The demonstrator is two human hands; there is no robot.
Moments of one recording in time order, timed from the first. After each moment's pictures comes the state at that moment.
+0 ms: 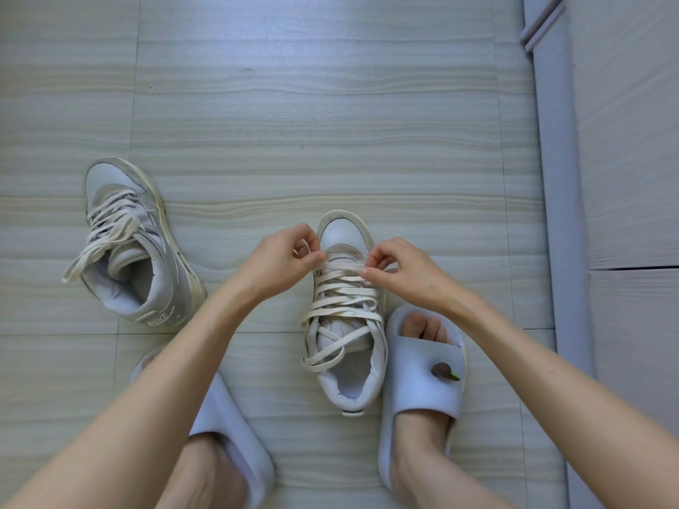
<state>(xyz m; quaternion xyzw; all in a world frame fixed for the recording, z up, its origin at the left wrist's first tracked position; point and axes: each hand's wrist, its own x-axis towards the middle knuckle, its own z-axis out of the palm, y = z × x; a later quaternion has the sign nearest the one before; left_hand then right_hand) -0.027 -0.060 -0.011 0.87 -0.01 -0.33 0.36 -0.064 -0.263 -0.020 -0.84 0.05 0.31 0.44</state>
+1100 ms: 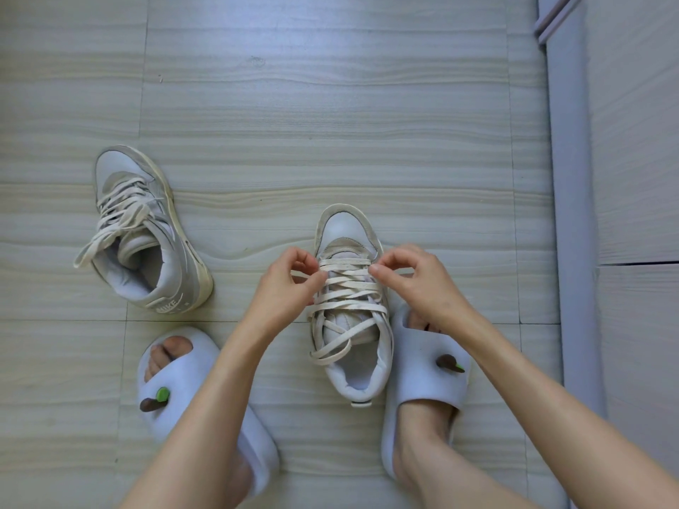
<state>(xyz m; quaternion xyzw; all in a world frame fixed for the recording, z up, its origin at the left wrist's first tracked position) -0.081 -0.061 -0.015 0.78 0.18 -0.29 0.52 -0.091 -0.256 -0.014 -0.81 0.12 0.23 0.53</state>
